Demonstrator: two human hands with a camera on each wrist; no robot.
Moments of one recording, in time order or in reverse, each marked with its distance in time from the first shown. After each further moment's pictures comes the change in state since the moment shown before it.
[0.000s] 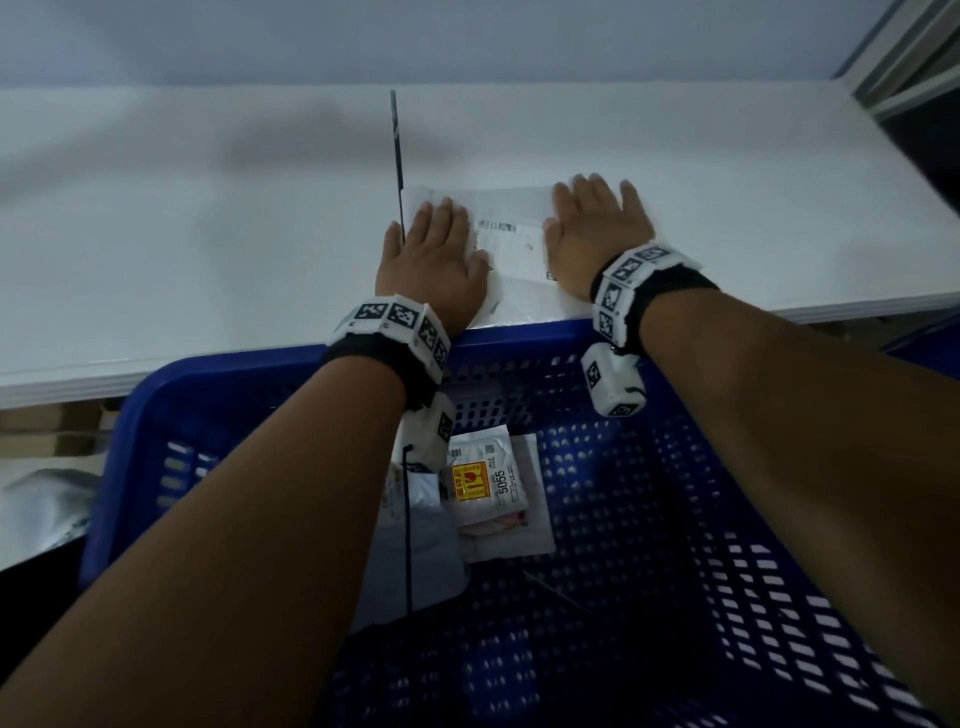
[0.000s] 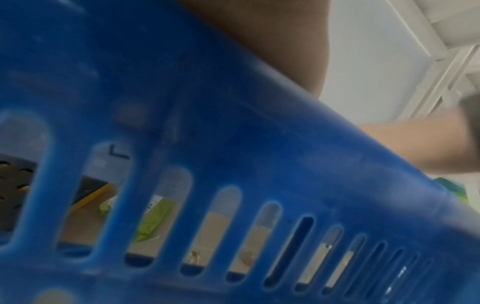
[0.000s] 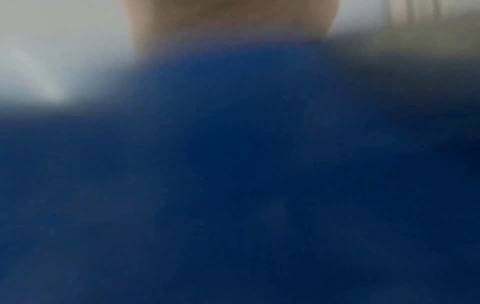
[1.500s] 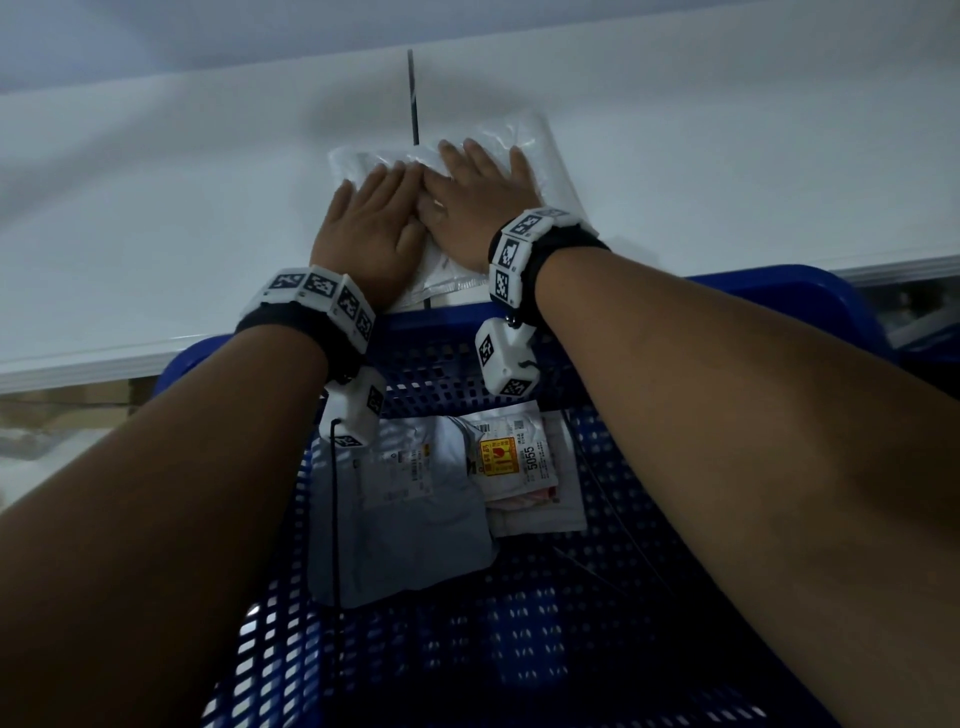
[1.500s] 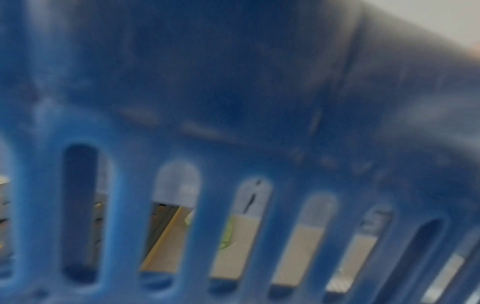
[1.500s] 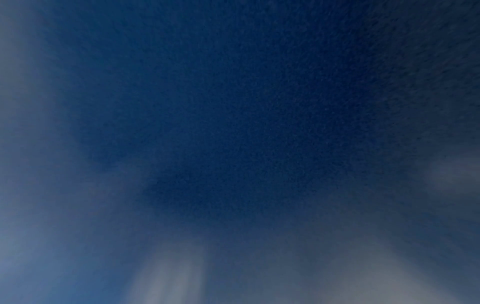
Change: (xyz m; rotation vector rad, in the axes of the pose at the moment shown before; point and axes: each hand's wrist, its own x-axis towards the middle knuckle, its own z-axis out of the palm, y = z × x) left_hand -0.012 -0.072 -0.020 0.039 0.092 0.075; right_hand 0.020 -0.116 0.002 0.211 0.022 -0.322
